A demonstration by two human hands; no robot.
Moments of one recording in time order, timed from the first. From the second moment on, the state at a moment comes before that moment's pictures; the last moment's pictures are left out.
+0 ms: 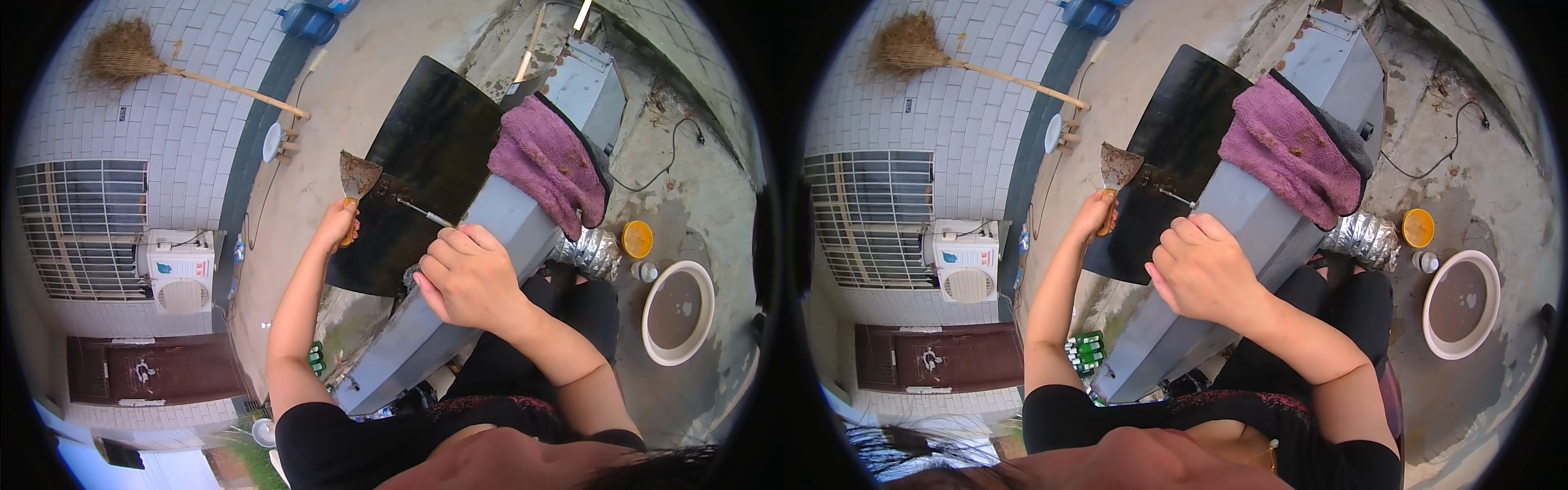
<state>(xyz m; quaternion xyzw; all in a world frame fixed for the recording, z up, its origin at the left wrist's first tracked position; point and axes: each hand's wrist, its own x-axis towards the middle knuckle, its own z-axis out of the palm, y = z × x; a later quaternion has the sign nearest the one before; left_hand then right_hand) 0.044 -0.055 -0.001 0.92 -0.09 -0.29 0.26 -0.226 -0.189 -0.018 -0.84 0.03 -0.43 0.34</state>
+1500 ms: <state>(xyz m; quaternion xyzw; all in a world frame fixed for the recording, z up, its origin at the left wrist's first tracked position) 0.035 -0.059 0.003 0.88 -0.05 -0.34 0.32 -0.225 -0.188 -0.019 -0.82 0.02 -0.46 0.34</state>
